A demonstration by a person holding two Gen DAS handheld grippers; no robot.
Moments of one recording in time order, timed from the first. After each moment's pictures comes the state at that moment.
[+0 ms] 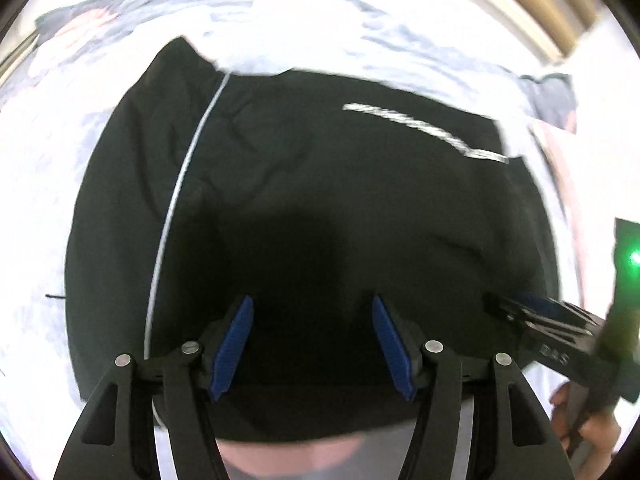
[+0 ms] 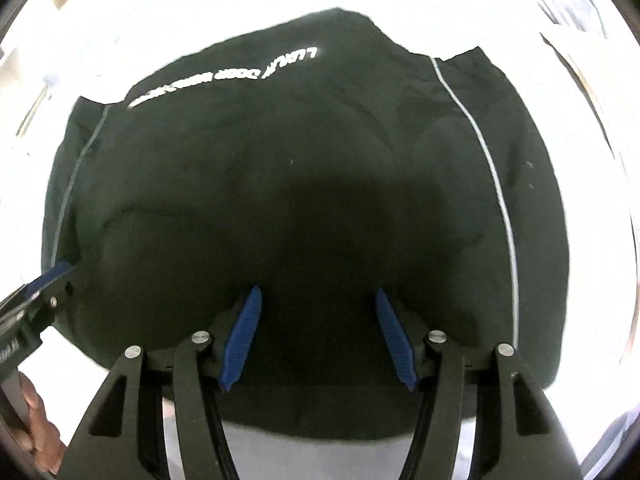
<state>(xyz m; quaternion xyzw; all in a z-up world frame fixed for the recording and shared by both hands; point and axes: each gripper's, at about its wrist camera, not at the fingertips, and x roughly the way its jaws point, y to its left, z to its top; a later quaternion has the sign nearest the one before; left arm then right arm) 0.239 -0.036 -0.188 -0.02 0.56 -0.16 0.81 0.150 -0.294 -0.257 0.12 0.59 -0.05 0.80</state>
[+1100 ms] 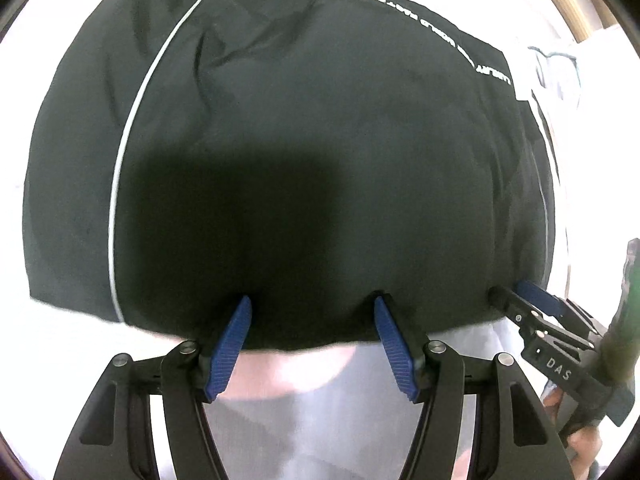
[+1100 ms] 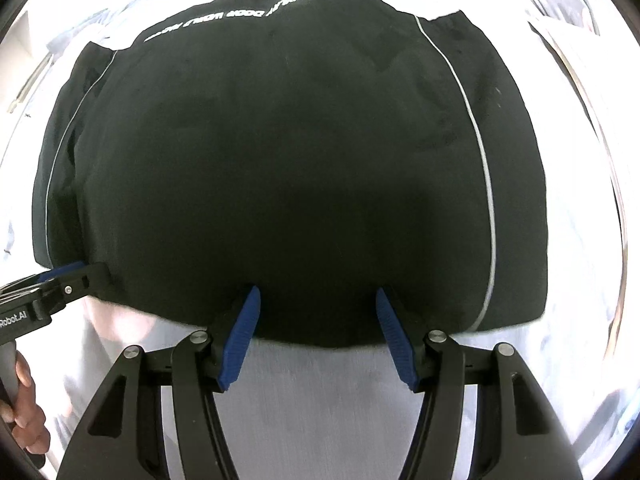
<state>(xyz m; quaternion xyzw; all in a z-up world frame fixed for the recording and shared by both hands) 0.194 -0.015 -0.237 -0.06 0.66 -0.16 0.74 0.110 -0.296 -0.254 0.08 0.61 -0.05 0.79</state>
